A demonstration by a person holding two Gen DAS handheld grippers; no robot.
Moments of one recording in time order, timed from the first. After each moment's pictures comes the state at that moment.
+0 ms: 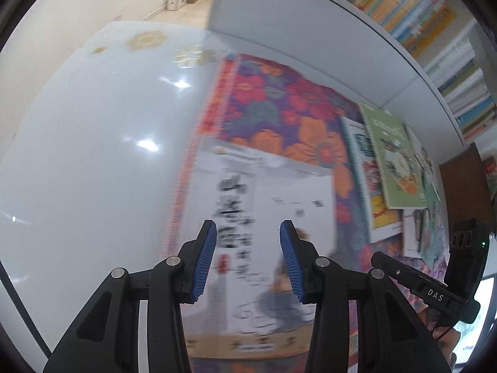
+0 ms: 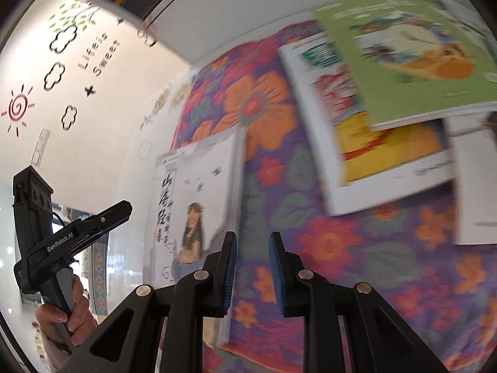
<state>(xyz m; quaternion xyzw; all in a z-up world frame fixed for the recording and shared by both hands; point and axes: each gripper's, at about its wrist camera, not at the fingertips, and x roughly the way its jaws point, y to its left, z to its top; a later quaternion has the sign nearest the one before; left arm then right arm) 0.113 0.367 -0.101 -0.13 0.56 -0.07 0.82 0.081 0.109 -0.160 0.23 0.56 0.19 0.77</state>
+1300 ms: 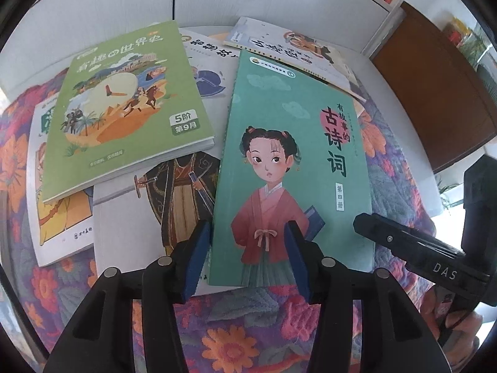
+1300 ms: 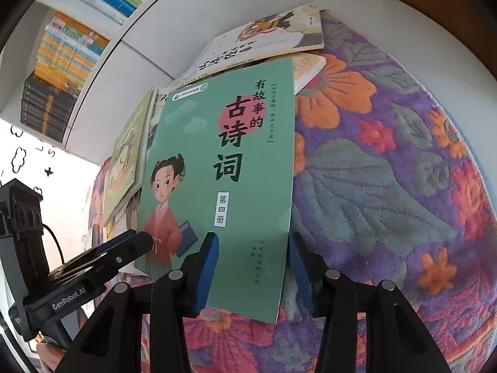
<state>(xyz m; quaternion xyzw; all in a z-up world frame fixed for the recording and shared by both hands) 0.100 -0.041 -0.140 0.03 0.58 -0.20 0.79 0.032 -0.248 -0.181 0.29 0.53 0.05 0.80</state>
